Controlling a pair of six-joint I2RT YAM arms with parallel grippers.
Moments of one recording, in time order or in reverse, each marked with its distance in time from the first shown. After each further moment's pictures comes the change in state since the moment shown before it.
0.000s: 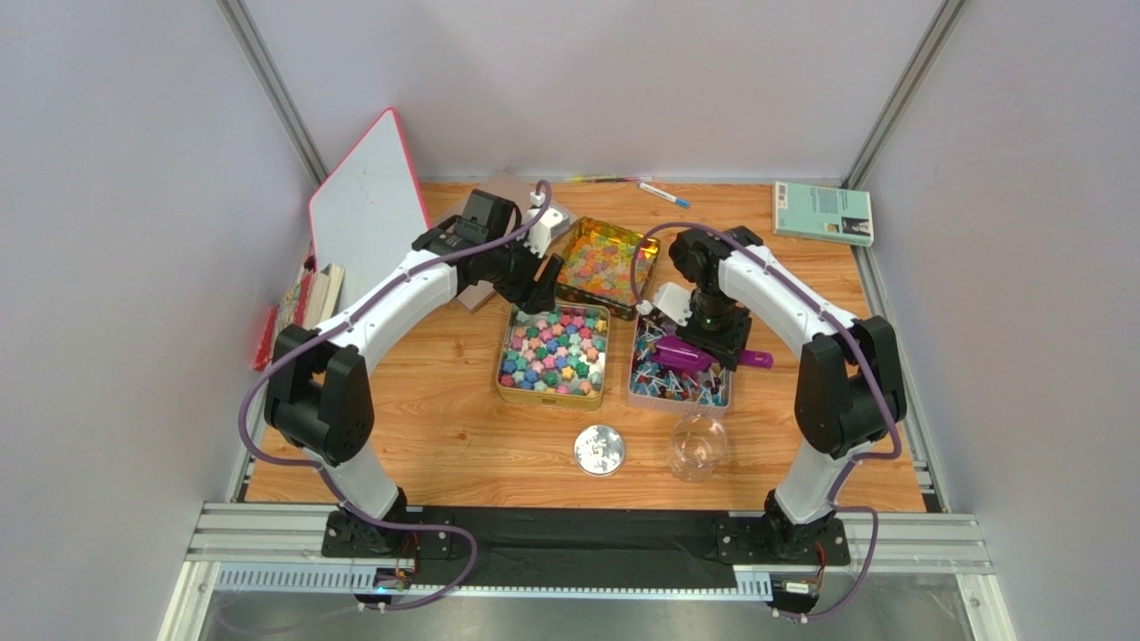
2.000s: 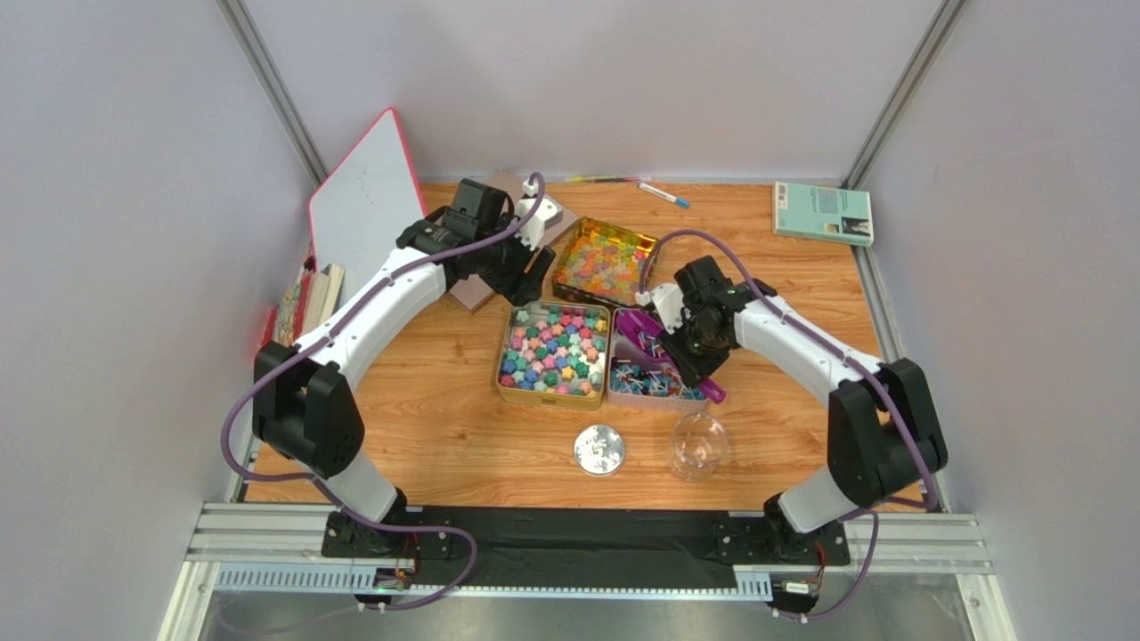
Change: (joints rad) left arm 0.000 -0.071 0.058 -0.100 -0.111 0.065; right arm 0.042 -0.184 -0.324 0.464 -0.239 0.368
